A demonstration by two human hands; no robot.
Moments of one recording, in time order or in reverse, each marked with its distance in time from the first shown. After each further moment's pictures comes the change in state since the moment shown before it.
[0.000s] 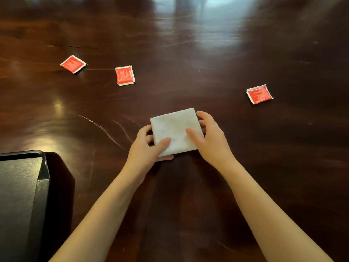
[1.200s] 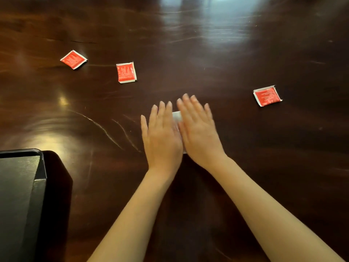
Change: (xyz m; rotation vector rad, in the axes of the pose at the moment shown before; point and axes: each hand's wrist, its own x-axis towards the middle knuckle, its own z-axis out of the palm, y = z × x) left_hand 0.017 -0.003 0.048 0.855 0.456 0.620; right_hand 0.022 -0.001 0.020 -0.566 0.045 -0.479
